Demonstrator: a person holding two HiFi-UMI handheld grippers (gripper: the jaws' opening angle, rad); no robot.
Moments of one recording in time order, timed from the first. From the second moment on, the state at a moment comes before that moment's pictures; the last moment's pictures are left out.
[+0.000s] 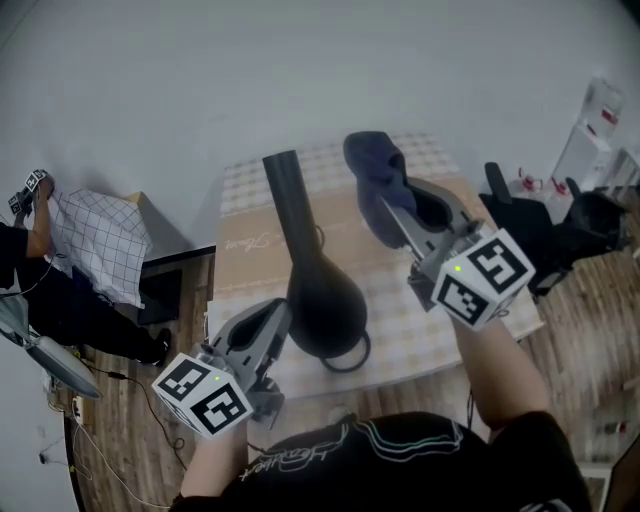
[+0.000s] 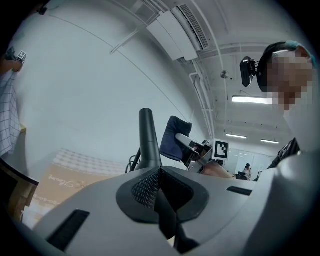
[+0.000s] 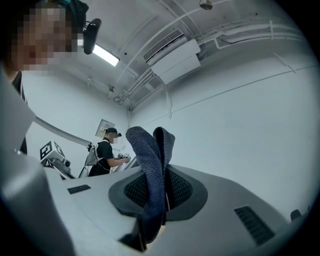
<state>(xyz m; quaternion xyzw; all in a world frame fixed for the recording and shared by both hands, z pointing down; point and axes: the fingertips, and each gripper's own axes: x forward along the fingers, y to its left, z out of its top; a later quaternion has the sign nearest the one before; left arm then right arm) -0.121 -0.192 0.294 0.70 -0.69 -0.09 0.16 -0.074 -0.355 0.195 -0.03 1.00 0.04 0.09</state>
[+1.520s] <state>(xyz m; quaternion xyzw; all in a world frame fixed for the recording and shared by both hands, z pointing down) -0.184 -0.184 0.326 0.67 -0.72 -0.09 0.17 -0.132 -0.294 0.228 0.14 0.98 0.09 0.12</state>
